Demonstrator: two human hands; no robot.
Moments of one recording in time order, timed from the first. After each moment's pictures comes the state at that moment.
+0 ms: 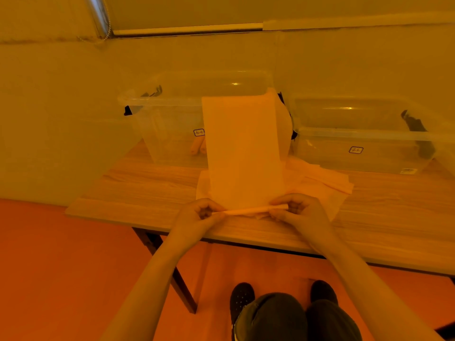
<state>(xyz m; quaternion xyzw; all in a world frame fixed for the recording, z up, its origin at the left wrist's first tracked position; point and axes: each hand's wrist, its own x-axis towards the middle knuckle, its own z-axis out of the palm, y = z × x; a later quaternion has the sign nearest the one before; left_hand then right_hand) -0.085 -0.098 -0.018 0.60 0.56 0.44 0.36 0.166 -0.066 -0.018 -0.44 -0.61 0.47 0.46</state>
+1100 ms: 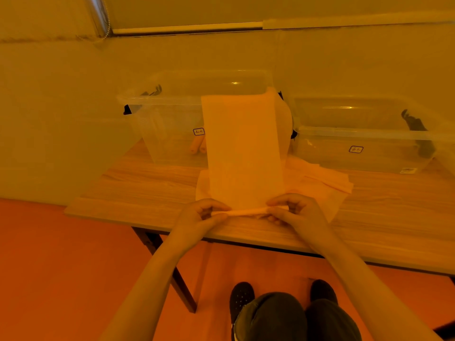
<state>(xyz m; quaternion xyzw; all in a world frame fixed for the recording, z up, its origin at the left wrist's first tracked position) -0.084 -0.099 -0.018 0.62 0.54 0.42 0.38 0.163 -0.070 -0.015 -0.43 -0.62 0.48 0.45</state>
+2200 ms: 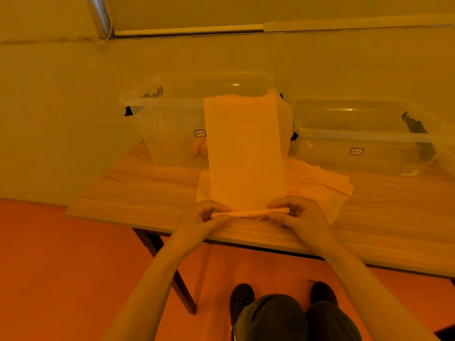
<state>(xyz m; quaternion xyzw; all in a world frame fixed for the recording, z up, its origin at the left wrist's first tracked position) -0.084 -0.099 -0.020 0.60 0.54 0.43 0.40 0.164 -0.069 -0.016 -0.45 -0.63 0.45 0.44</state>
